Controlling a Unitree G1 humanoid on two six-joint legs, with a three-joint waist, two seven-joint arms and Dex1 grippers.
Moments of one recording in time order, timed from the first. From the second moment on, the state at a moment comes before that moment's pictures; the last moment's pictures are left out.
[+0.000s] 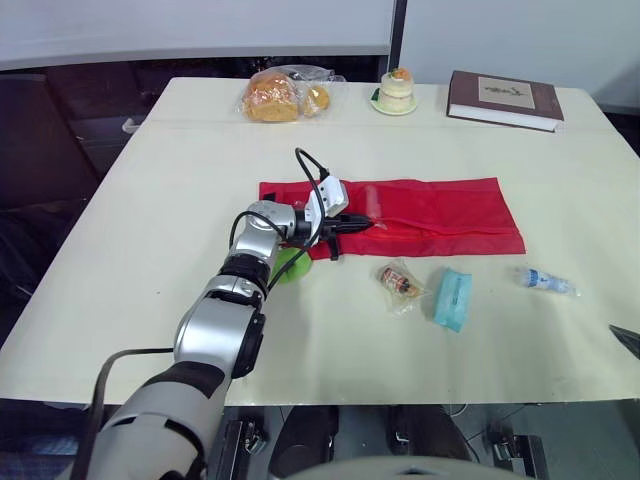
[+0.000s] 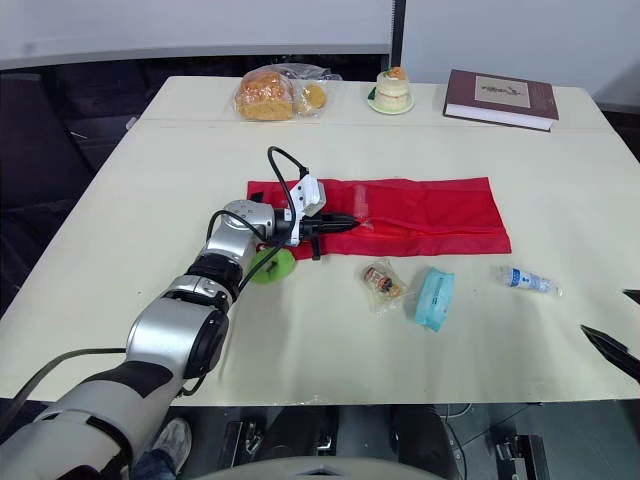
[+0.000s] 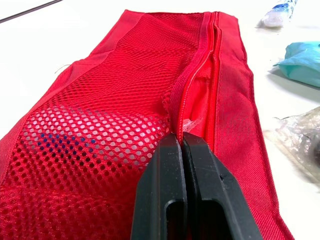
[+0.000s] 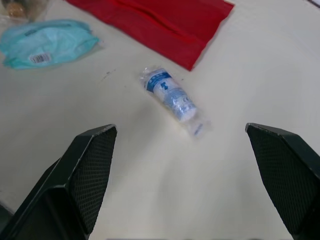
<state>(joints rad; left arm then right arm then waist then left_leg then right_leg) -1.00 0.27 -0.08 1.11 -0.02 -0.27 -1.21 0.46 -0.82 -0.78 -0.27 0.46 0.28 1.05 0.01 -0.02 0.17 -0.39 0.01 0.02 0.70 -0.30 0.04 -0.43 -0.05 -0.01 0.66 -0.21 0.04</state>
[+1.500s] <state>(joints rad) -1.02 0.19 -0.09 1.10 -0.02 -0.27 -1.22 -0.16 -0.82 -0.27 -0.20 0.39 0.69 0.83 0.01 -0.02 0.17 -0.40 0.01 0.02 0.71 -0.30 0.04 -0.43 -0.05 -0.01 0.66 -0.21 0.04</state>
